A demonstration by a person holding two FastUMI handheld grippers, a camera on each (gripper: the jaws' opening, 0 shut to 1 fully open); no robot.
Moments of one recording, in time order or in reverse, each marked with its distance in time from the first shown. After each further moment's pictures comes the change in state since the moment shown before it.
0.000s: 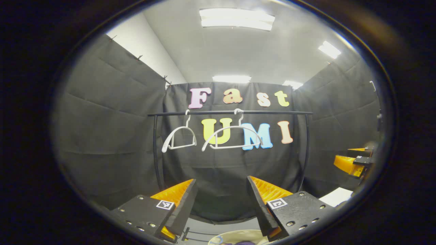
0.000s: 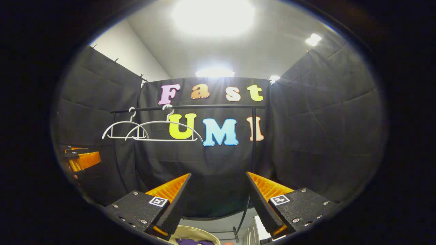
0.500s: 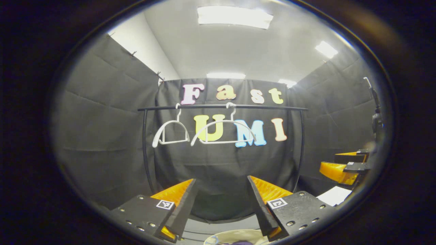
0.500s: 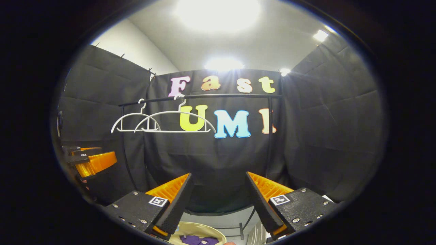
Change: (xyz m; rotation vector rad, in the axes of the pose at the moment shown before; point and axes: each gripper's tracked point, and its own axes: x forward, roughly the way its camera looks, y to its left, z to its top) left arm 0.009 -0.022 -0.003 -0.003 -0.002 -0.062; right arm 0.014 0.029 -0.015 0.015 0.053 0.088
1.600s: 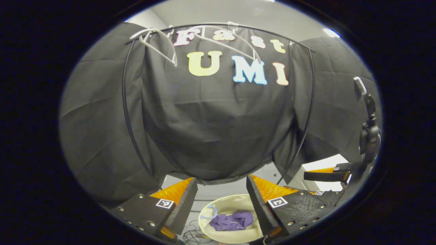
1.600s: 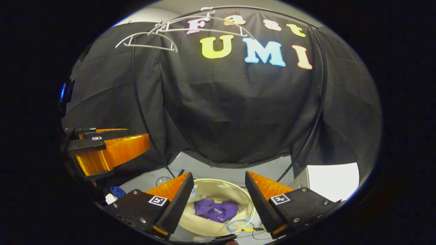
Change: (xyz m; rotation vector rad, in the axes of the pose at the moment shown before) left arm 0.055 0.005 -0.236 -0.033 0.429 -0.073; right arm 0.053 0.104 -0.259 -0.029 0.498 0.189
